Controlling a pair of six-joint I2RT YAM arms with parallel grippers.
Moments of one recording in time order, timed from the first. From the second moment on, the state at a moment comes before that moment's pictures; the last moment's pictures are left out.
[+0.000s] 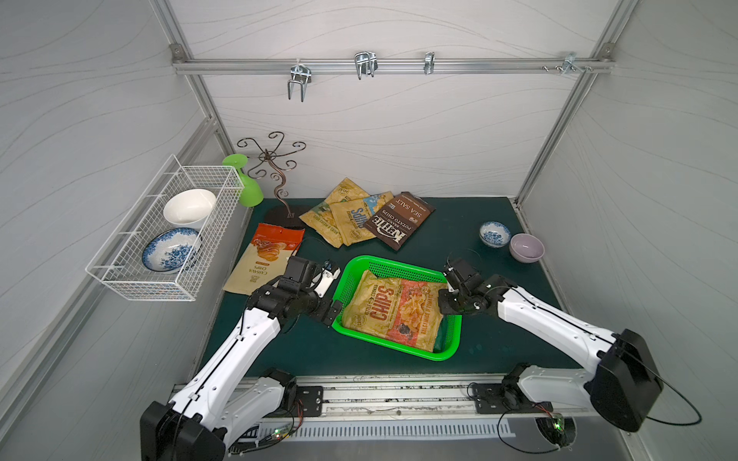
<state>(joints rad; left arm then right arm) -0.33 0.98 0.82 -0.90 0.14 0.18 0.71 1.22 0.85 -0.77 0.05 0.56</state>
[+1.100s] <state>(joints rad) -0.11 1.42 0.79 -0.51 -0.47 0.40 0.56 1.24 1.03 -0.64 -0.26 0.53</state>
